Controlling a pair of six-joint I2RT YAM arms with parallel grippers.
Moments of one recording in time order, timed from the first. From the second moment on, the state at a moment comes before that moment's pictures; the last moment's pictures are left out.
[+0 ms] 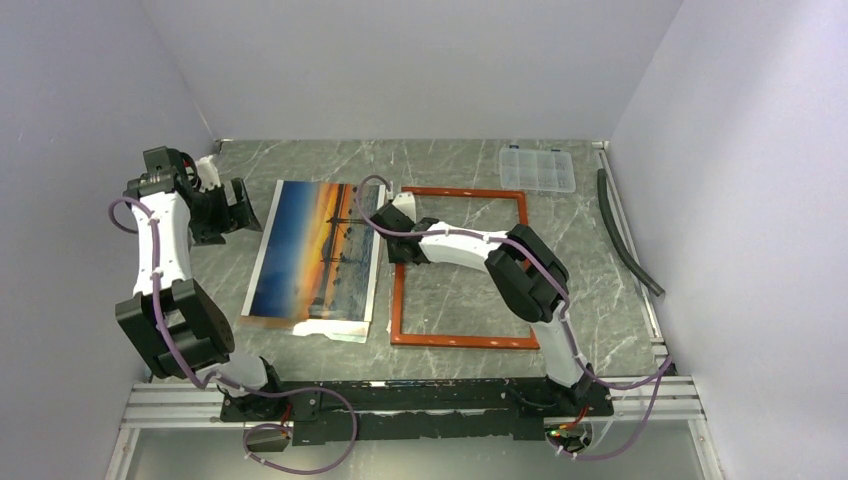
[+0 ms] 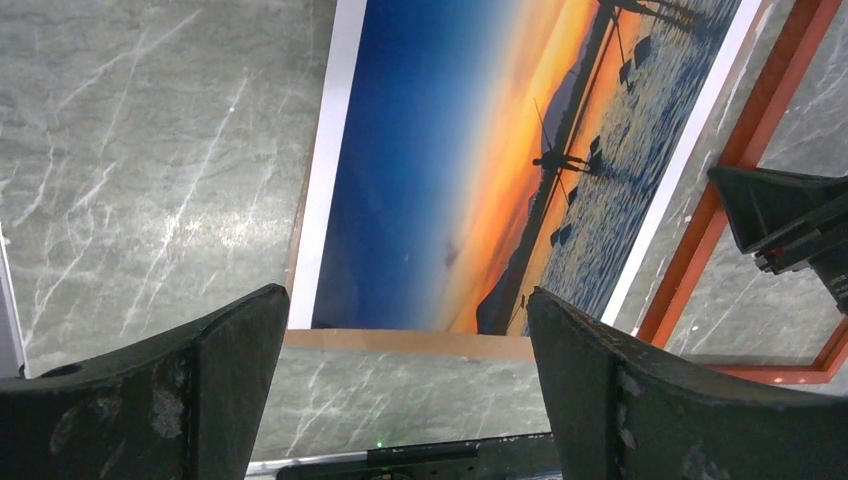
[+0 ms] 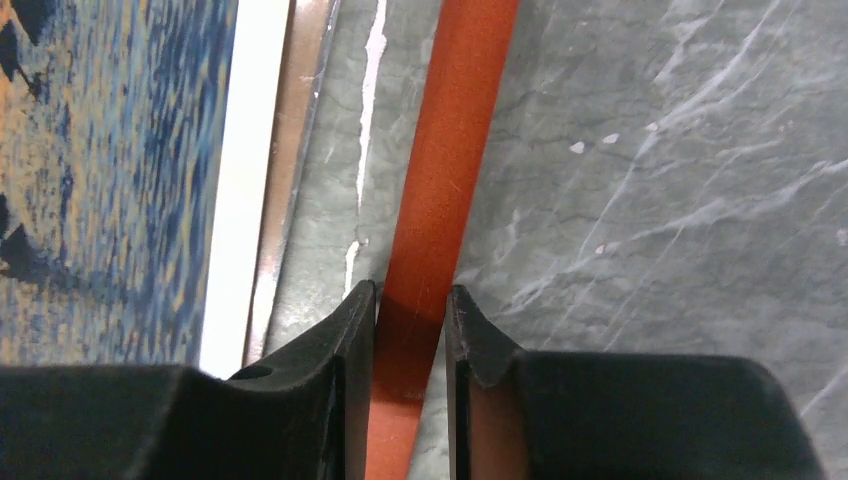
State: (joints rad) left arm 0.39 1.51 1.42 -1.04 0.33 0.06; right arm 0.87 2.12 1.49 -0.36 0.38 0.60
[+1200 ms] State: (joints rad) left arm 0.22 1.37 1.39 -1.01 0.66 0.05; right arm 0.86 1.88 1.78 -0.44 -0.13 1.00
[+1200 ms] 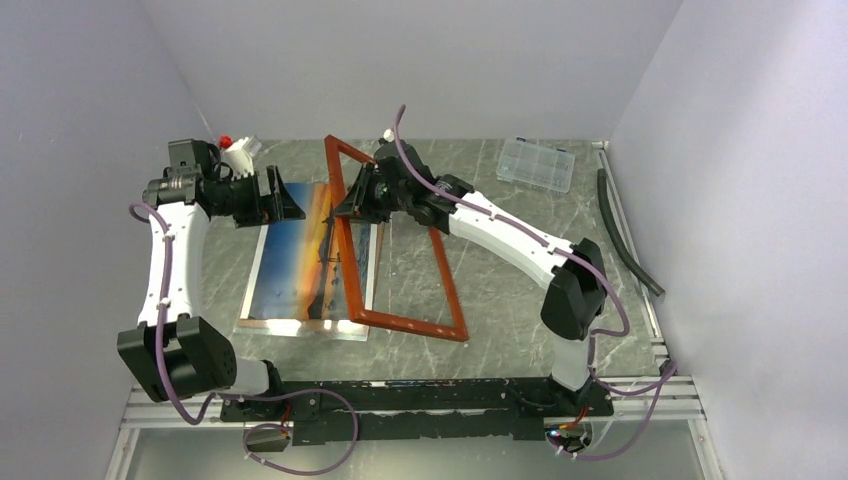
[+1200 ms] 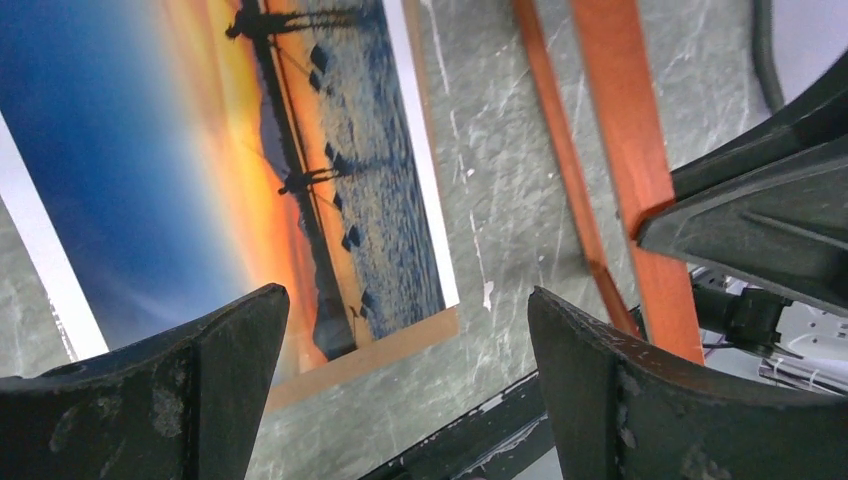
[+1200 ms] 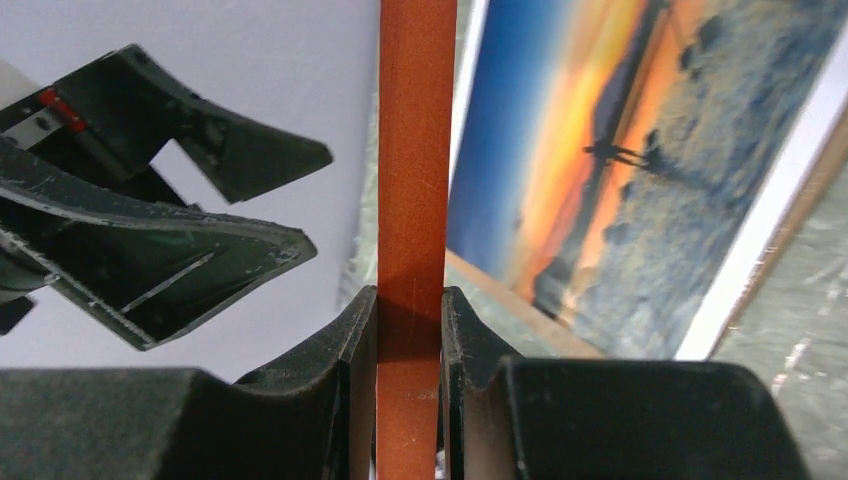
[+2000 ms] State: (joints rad) left arm -0.06 1.28 1.47 -0.97 0.71 -0.05; right arm 0.72 1.73 1.47 0.10 -0.44 1.38
